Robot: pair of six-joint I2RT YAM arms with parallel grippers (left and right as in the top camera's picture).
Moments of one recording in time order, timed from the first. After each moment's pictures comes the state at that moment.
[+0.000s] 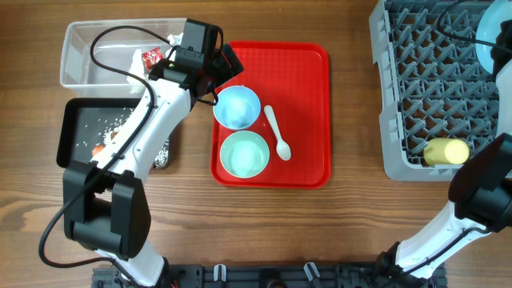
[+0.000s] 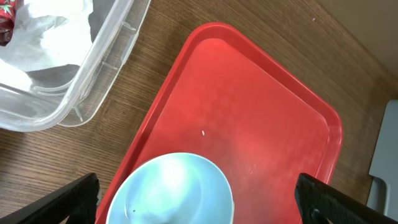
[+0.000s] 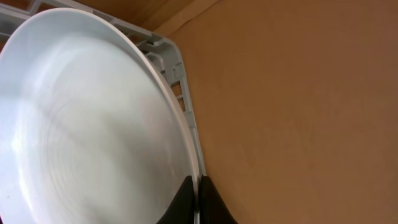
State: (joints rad) left arm -0.31 1.81 1.45 -0.59 -0.03 -0.82; right arm -0.44 2.00 1.75 -0.19 0.47 -0.82
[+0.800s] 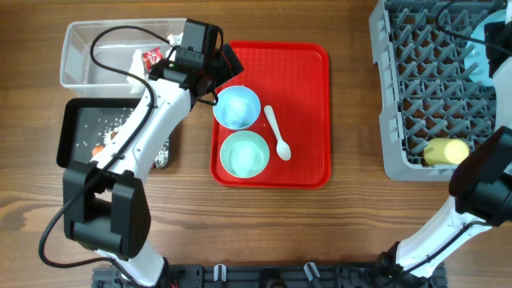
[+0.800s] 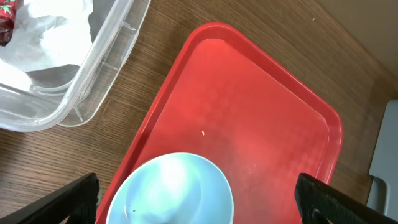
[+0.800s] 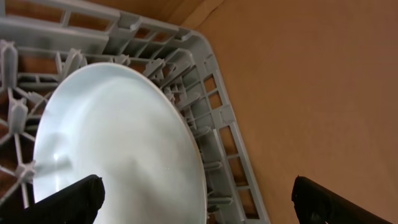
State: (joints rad) left arm -0.31 1.81 1.45 -0.59 -0.03 -0.82; right arm -0.44 2.04 1.75 -0.22 0.41 -0.61
